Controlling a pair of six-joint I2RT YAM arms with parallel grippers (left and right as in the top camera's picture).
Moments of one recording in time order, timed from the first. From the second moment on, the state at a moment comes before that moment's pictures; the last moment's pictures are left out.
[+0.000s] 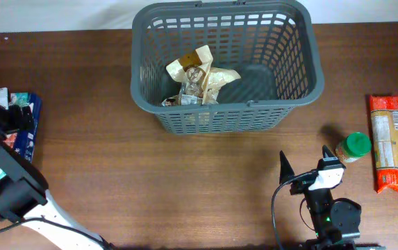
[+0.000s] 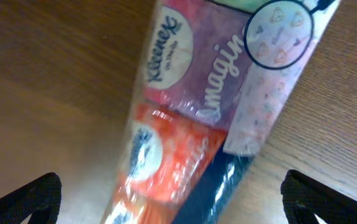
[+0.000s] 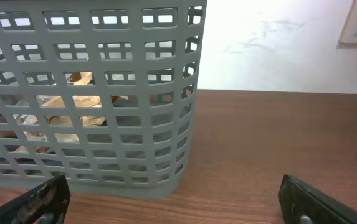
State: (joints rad) left arm 0.65 2.18 1.84 -0.99 -0.12 0.35; right arm 0.07 0.01 0.01 -0.07 -0.04 0.02
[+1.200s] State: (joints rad) left arm 0.64 2.34 1.98 -1.10 0.13 0.27; right arm 0.07 0.01 0.01 -0.07 -0.04 0.02
